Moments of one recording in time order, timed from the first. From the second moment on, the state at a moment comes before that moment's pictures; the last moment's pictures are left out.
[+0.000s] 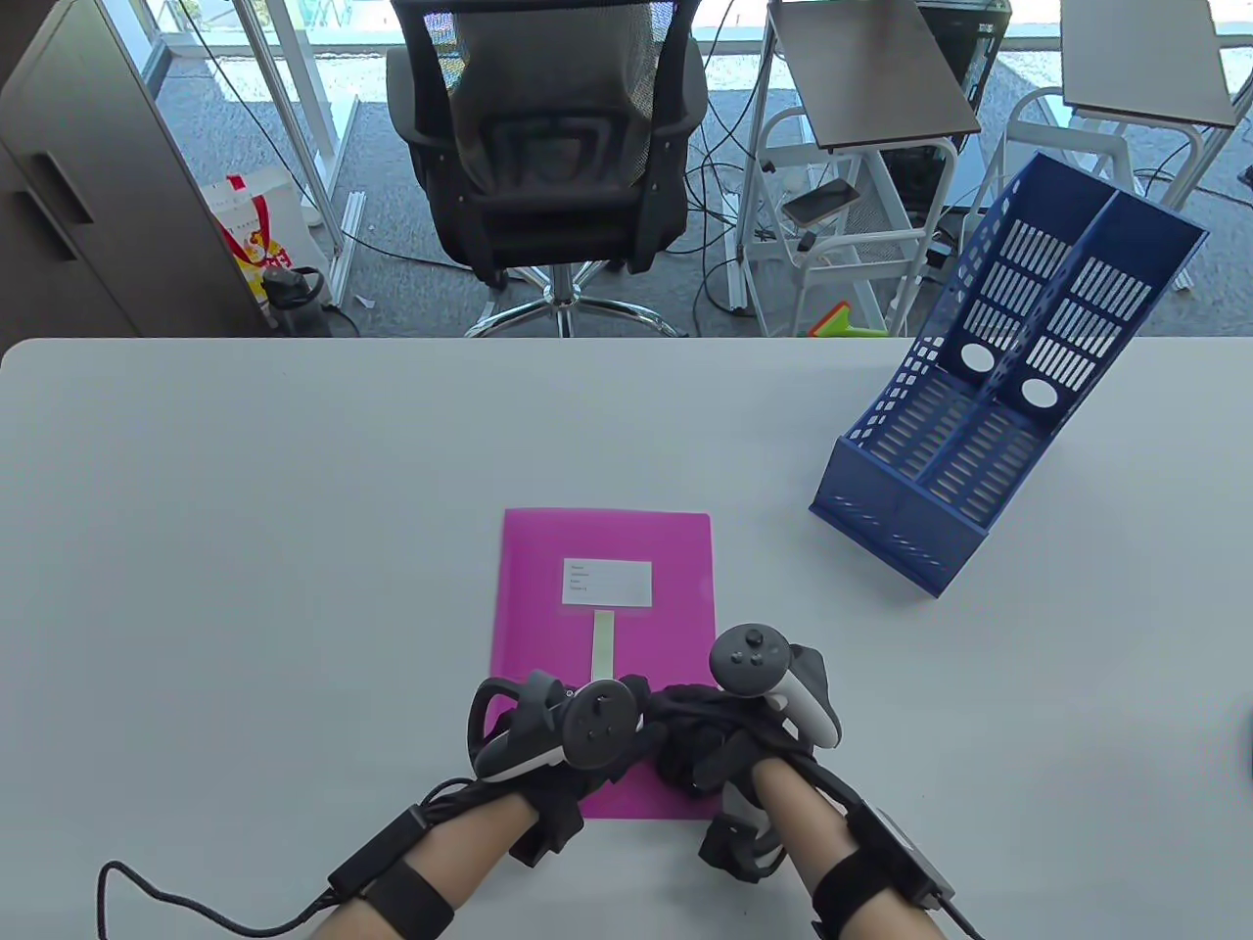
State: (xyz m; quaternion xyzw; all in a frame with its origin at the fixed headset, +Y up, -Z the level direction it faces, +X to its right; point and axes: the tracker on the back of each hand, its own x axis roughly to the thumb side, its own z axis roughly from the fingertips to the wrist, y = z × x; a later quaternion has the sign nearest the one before) left_hand -0.086 -0.735 -0.230 -0.07 -0.25 0.07 0.96; right_hand 0.085 -0.795 -0.252 0.06 0.32 0.86 0.39
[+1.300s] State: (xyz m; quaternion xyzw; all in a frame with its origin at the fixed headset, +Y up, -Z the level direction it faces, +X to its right) left_hand -0.075 -0.731 -0.226 -0.06 -0.26 0.04 0.96; right_hand 0.086 -0.794 -0.251 0.07 0.33 0.86 0.39
